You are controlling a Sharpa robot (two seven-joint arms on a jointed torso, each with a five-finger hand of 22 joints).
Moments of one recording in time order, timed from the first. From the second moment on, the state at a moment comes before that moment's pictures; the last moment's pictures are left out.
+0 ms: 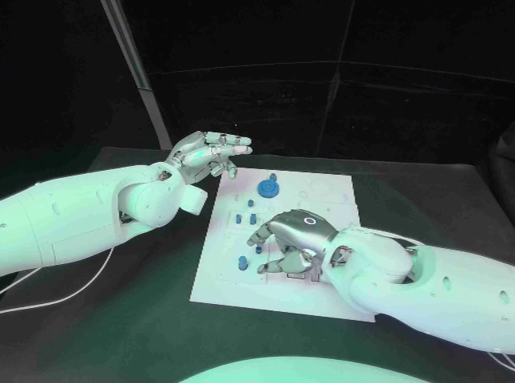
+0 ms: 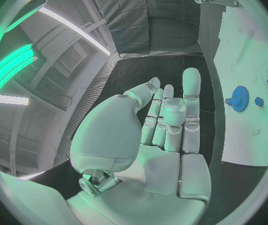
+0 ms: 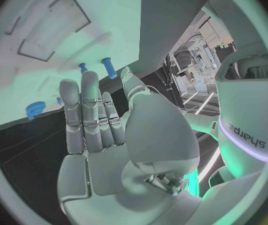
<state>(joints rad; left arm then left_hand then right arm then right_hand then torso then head) 1.26 -0.84 -0.12 1.42 0.03 -0.09 0.40 1.28 -0.06 0.44 -0.14 0.05 1.03 0.17 0.09 0.07 1.04 0.11 0.25 0.07 1.35 0.02 1.20 0.73 0.17 1.17 0.12 0.82 0.66 1.05 -0.71 -0.06 1.75 -1.70 -0.33 -0.12 1.34 -0.11 0.12 0.05 0.08 0.92 0.16 0.08 0.08 1.01 0.10 0.22 0.08 1.37 0.01 0.78 0.48 0.16 1.15 0.12 1.11 0.78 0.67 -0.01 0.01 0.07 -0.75</state>
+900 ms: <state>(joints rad) 1.26 -0.85 -0.12 1.43 0.03 -0.09 0.40 1.28 -0.06 0.44 -0.14 0.05 1.03 0.17 0.09 0.07 1.04 0.11 0.25 0.07 1.35 0.02 1.20 0.73 0.17 1.17 0.12 0.82 0.65 1.08 -1.10 -0.06 1.91 -1.35 -0.32 -0.43 1.22 -0.05 -0.16 0.29 0.26 1.01 0.10 0.30 0.16 1.30 0.02 0.99 0.88 1.47 -0.05 1.30 1.11 0.08 1.41 0.05 1.44 1.30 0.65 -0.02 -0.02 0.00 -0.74</state>
